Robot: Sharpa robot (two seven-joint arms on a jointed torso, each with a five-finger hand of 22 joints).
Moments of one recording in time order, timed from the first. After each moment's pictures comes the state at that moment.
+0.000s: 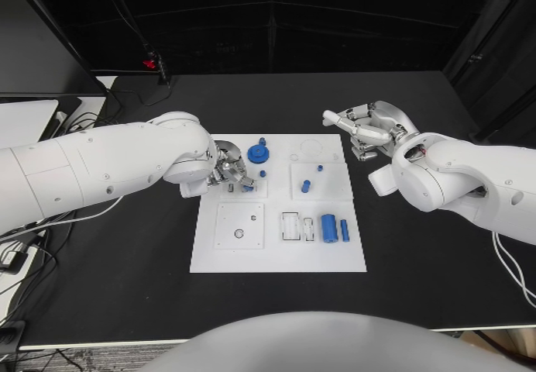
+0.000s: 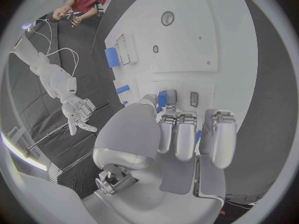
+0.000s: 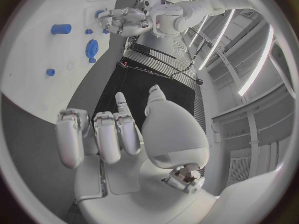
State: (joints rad) left arm 1.40 -0.59 -0.24 1.33 -0.82 0.19 -0.52; left_hand 1.35 0.10 0.02 0.28 0.63 0.72 0.07 0.72 0.56 1.47 0.01 1.57 1.31 1.46 -0.04 1.57 1.31 0.01 1.47 0.07 1.57 1.31; right arm 1.22 -0.97 -0.05 1.69 -0.48 -0.50 0.11; right_hand 1.19 0.05 -0.20 0.29 0.20 0.84 0.18 0.20 0.08 1.46 0.11 1.57 1.31 1.46 0.06 1.57 1.31 0.02 1.46 0.17 1.51 1.31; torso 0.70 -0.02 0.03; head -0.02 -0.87
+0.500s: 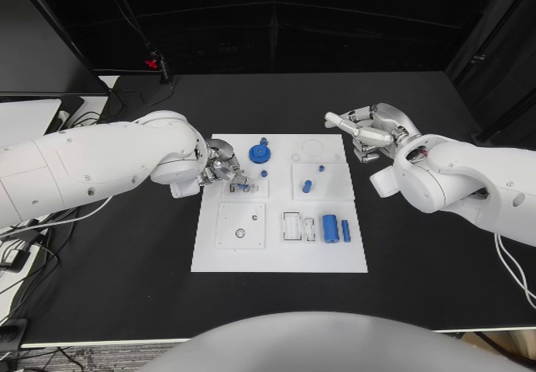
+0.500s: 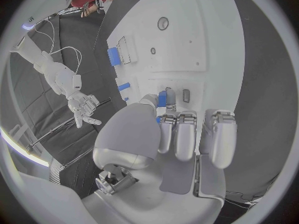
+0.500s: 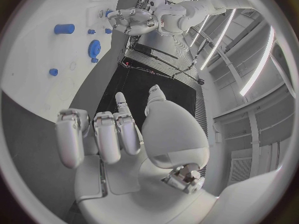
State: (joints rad) left arm 1.41 -0.65 -0.23 1.38 -0.82 0.17 -0.50; left_hand 1.36 0.10 0.03 0.28 0.63 0.72 0.07 0.71 0.56 1.46 0.01 1.57 1.31 1.46 -0.04 1.57 1.31 0.01 1.47 0.07 1.57 1.31; right arm 1.22 -0.97 -0.06 1.68 -0.48 -0.50 0.10; right_hand 1.19 0.05 -0.20 0.29 0.20 0.84 0.18 0.20 0.08 1.46 0.11 1.57 1.31 1.46 0.06 1.57 1.31 0.02 1.46 0.17 1.51 1.31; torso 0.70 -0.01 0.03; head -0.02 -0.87
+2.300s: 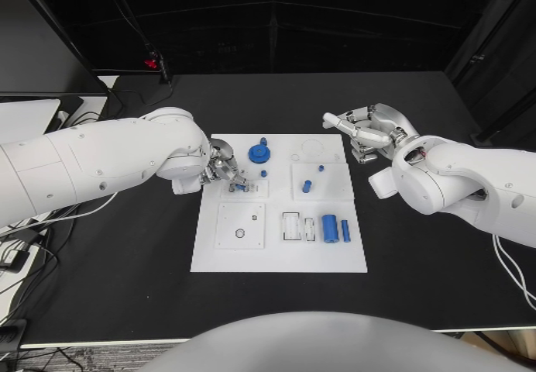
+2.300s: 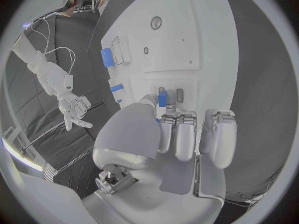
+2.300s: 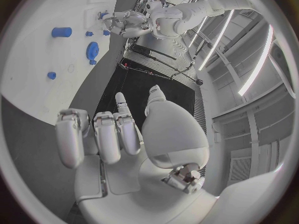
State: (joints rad) left arm 1.41 -0.61 -0.24 1.32 -0.82 0.22 -0.56; left_hand 1.35 0.09 0.04 0.29 0.61 0.73 0.07 0.71 0.57 1.46 0.01 1.57 1.31 1.47 -0.04 1.57 1.31 0.01 1.47 0.07 1.57 1.31; right arm 1.22 -0.97 -0.06 1.69 -0.48 -0.50 0.11; right_hand 1.18 0.05 -0.20 0.29 0.20 0.83 0.18 0.20 0.08 1.46 0.11 1.57 1.31 1.46 0.06 1.57 1.31 0.02 1.46 0.17 1.51 1.31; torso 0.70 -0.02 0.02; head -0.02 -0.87
